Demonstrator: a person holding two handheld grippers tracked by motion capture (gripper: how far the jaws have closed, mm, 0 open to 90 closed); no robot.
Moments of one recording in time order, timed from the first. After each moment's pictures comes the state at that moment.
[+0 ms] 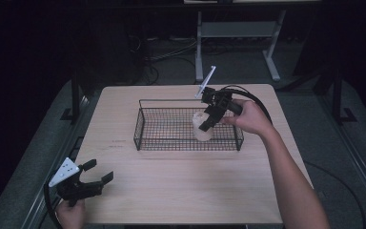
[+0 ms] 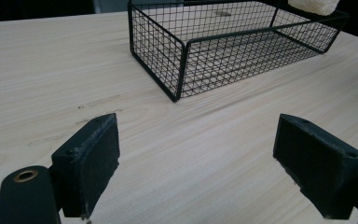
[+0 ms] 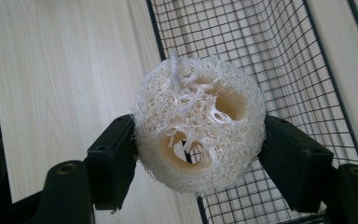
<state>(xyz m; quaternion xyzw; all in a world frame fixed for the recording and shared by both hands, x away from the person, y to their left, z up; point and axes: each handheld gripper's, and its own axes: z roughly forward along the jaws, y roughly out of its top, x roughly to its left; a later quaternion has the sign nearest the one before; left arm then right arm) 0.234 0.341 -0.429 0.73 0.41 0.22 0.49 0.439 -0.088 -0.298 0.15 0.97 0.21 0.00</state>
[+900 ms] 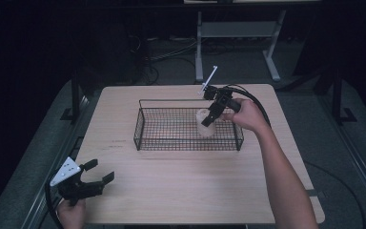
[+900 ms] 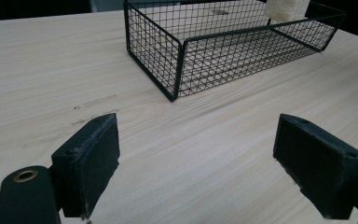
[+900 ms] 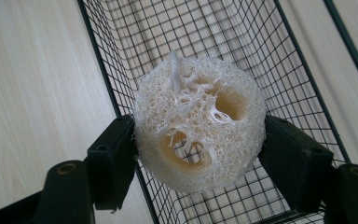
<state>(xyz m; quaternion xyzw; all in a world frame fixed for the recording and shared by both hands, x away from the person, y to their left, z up) 0.235 0.339 -0.429 0.74 0.41 0.21 0.49 0.475 -0.097 -0.330 0.21 0.96 0.19 0.00</state>
